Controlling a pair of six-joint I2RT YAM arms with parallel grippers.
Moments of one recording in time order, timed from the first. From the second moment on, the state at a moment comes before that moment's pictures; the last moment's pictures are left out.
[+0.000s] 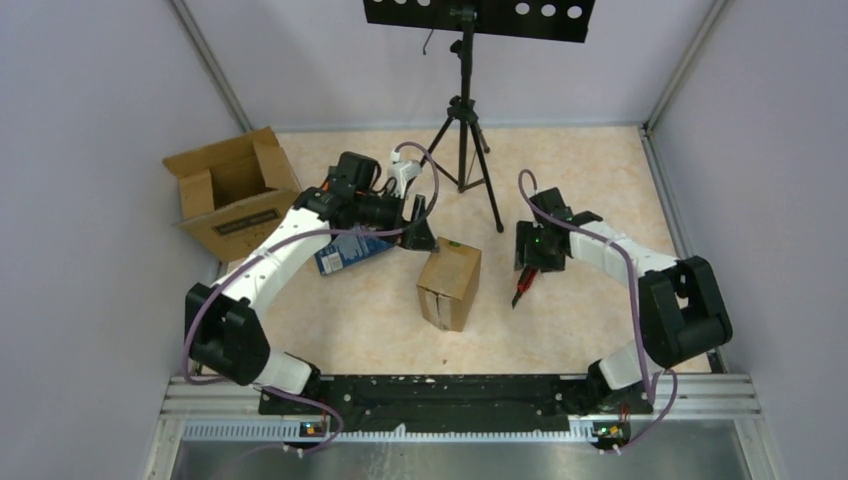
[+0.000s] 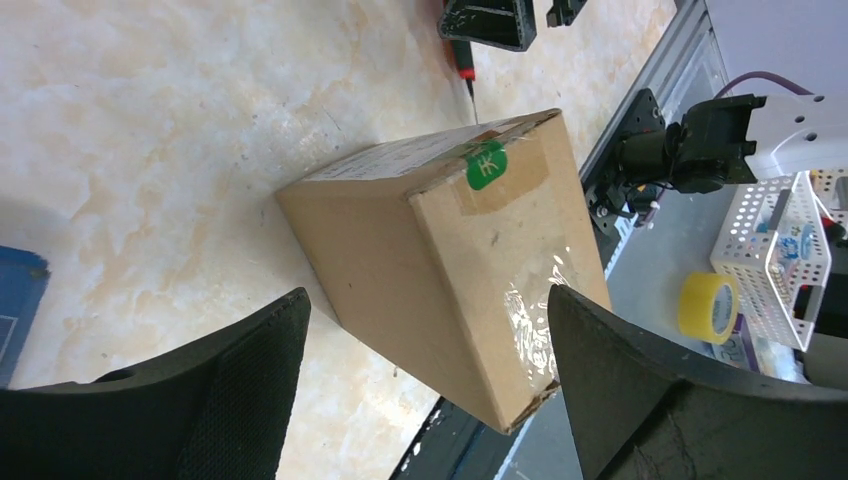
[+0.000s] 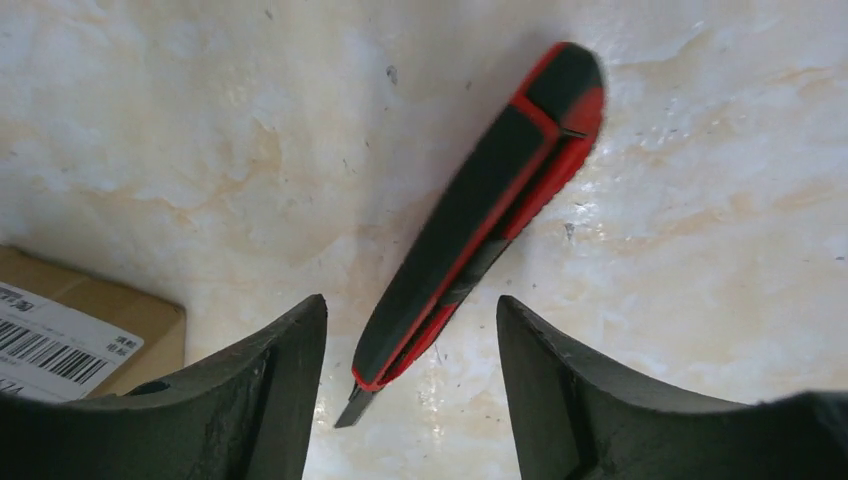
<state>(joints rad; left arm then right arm) -0.44 1.47 1.25 -0.61 0.73 -0.17 0.37 1.53 0.92 -0.56 0.03 0.43</state>
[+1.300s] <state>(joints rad) -1.07 0.91 0.63 -0.32 -0.21 -0.54 0.94 1.36 1.18 -0.52 0.38 0.38</state>
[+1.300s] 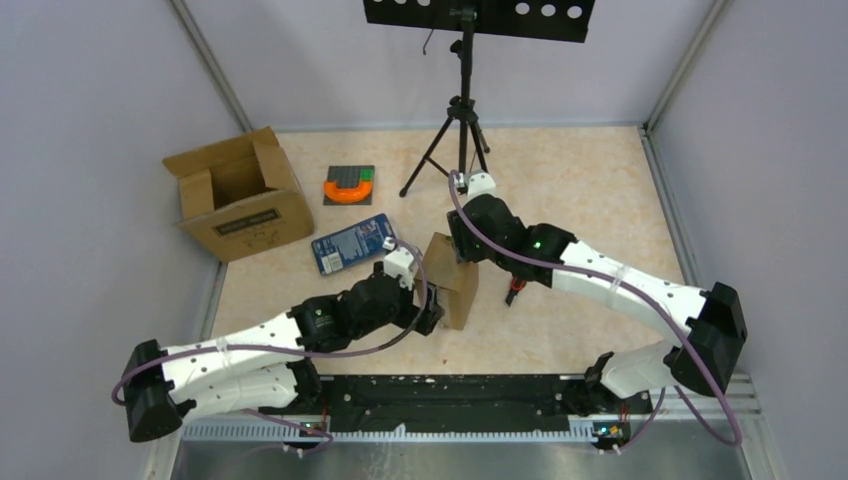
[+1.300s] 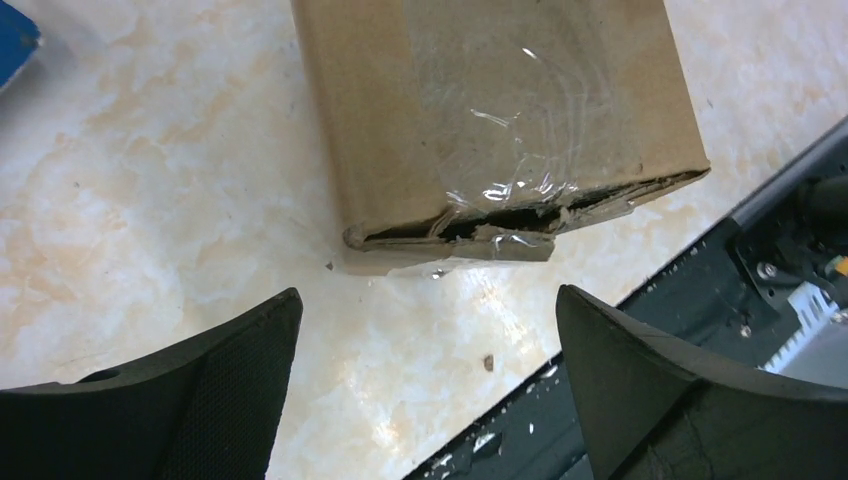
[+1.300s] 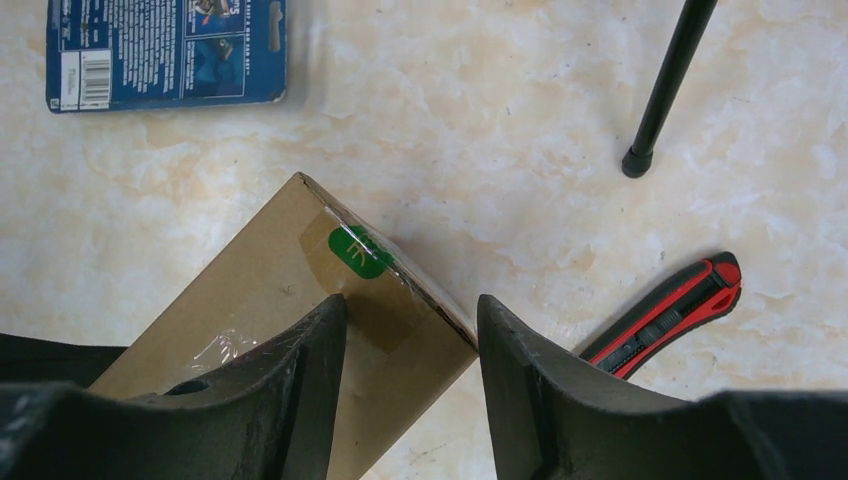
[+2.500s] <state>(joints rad) -1.10 0.91 0.59 -0.15 -0.69 -0.39 0.89 1.38 1.07 -0.23 0.36 0.37</state>
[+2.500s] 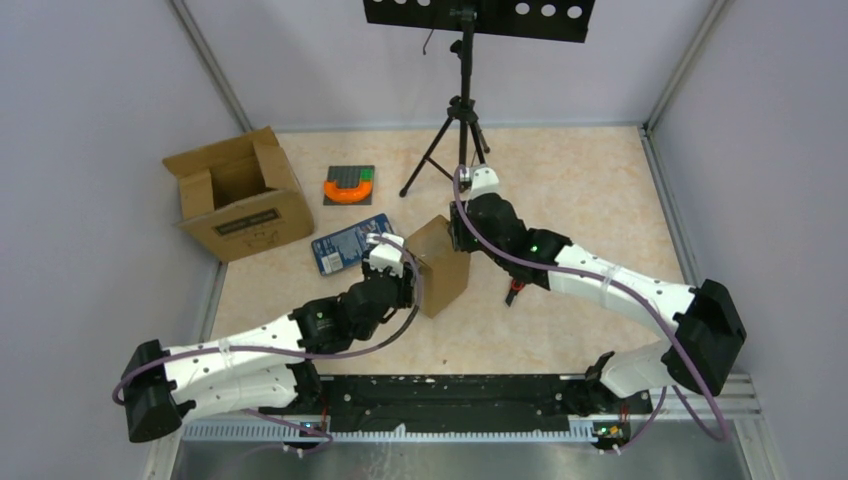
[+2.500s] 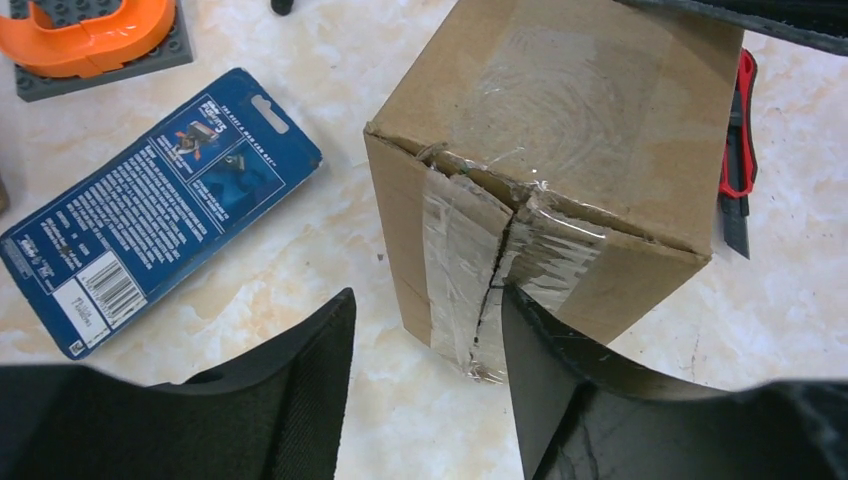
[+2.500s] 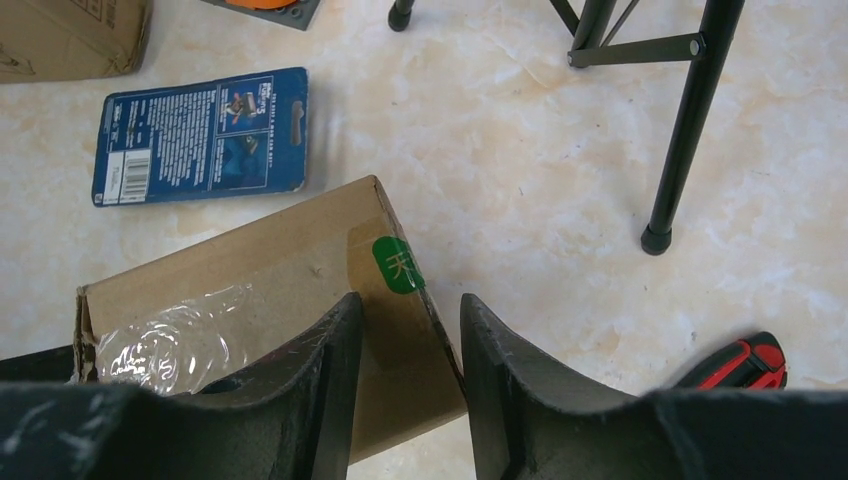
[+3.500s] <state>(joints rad) -0.89 1.08 0.55 0.11 -0.59 -0.31 0.88 1.41 1.01 -0.04 0.33 0.27</state>
